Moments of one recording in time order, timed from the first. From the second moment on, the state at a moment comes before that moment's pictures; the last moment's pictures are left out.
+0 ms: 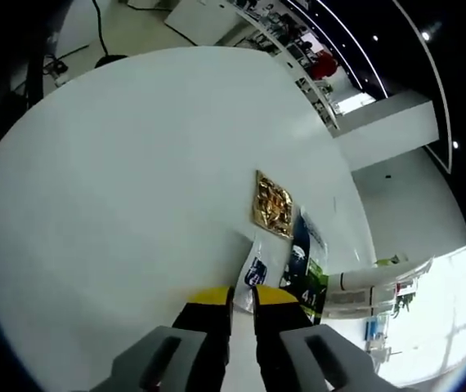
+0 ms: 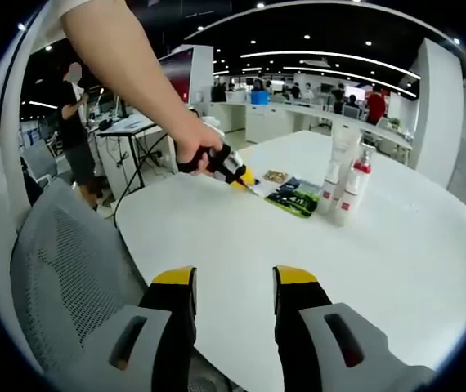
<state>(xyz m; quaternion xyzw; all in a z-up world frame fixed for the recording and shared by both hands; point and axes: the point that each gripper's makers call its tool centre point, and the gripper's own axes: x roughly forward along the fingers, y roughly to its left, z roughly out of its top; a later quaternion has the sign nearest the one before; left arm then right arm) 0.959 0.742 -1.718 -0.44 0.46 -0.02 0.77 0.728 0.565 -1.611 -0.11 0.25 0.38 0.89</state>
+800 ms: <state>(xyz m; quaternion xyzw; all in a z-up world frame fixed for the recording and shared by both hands) 0.951 0.751 -1.699 -0.40 0.44 -0.02 0.81 0.729 0.566 -1.608 -0.10 0.25 0.38 0.89</state>
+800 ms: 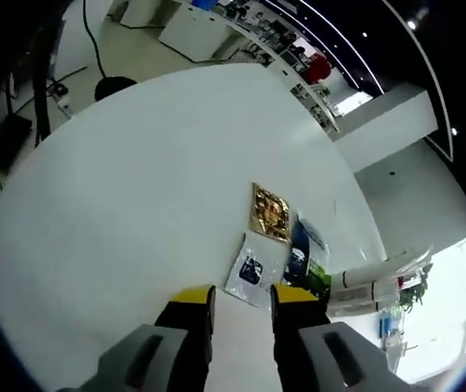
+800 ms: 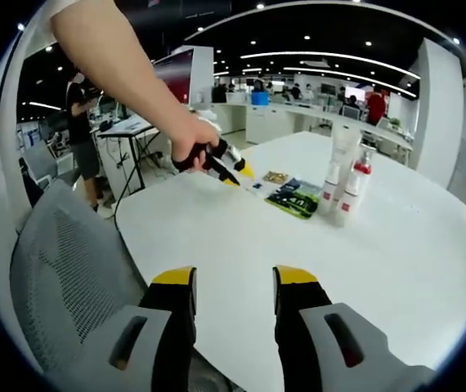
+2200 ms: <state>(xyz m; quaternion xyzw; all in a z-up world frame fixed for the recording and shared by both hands) 0.740 0.726 -1.530 -0.18 0.16 -0.22 0.94 0.716 0.579 -1.557 -0.08 0.12 0.40 0.90</state>
